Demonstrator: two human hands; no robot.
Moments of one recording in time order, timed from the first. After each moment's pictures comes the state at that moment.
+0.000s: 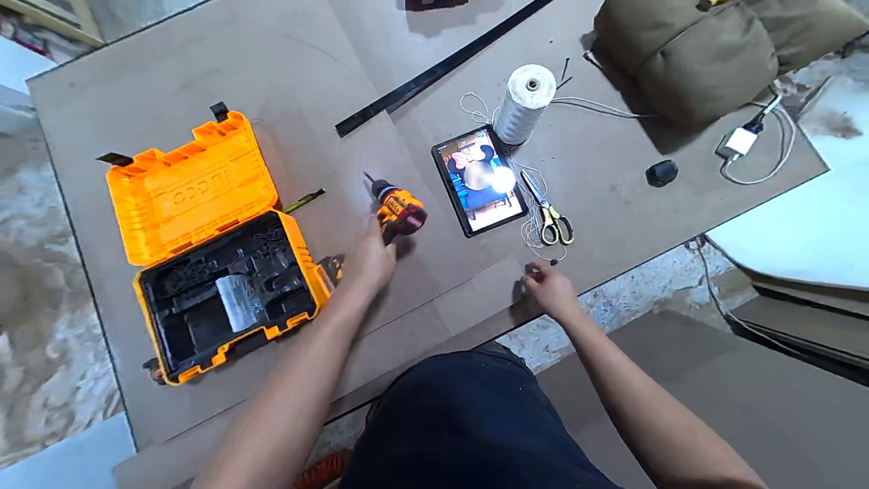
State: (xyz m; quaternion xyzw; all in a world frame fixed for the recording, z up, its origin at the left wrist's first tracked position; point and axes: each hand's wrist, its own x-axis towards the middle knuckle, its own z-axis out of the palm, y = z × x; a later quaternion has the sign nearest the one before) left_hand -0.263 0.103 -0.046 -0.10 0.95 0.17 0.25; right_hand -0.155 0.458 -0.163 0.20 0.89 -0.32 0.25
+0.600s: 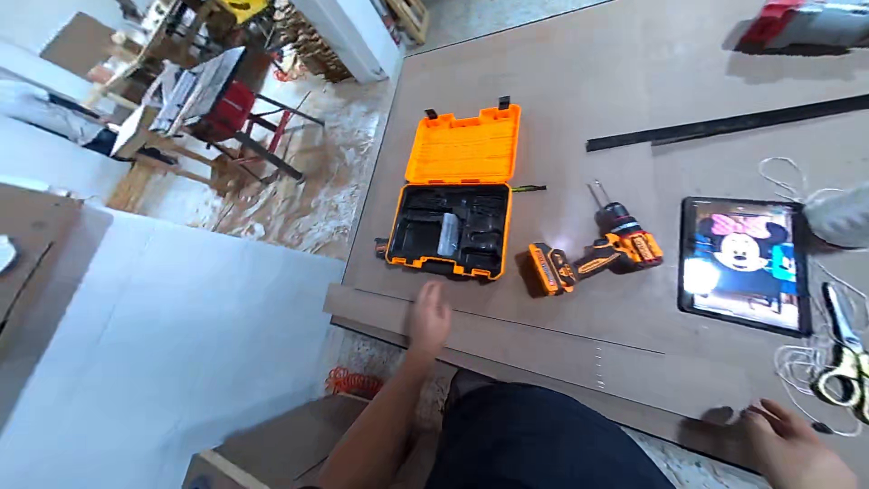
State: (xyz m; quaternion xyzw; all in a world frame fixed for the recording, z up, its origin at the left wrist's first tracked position) left_hand -0.004 -0.092 -0.083 -0.35 0.92 0.17 0.05; right_hand -0.130 0.429 -0.147 0.16 0.90 -0.33 0.23
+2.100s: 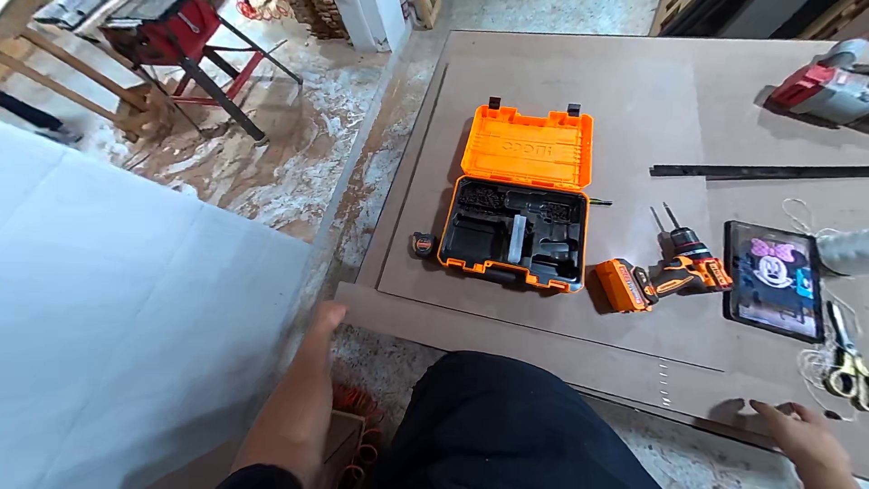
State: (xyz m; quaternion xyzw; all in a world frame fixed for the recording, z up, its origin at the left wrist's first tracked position) left_hand 0.197 -0.444 -0.110 -0.61 0.69 0.24 0.29; right_hand -0.103 0.375 -0.162 0.27 0.91 -0.23 0.19
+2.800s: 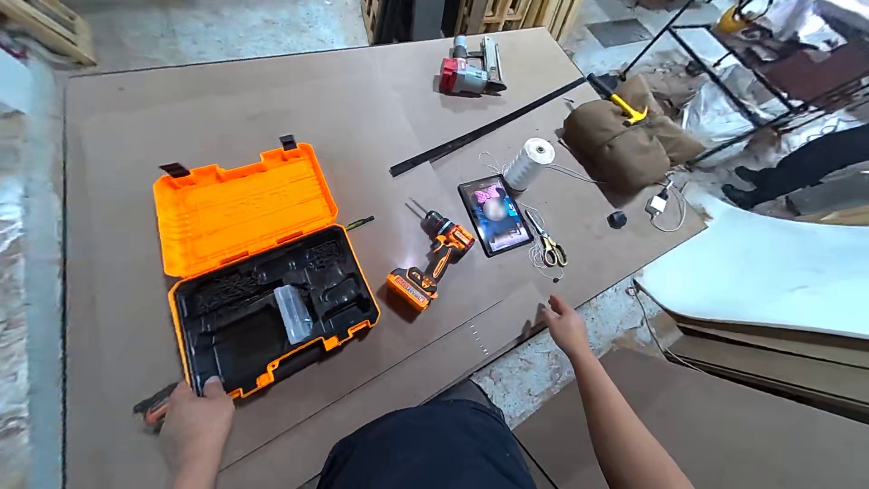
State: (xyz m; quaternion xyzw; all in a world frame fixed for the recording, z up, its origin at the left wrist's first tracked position) left_hand -0.037 -0.264 -0.115 -0.44 0.87 0.22 0.08; right_hand -0.084 0.398 -0.143 0.28 0.91 -0.27 0.12
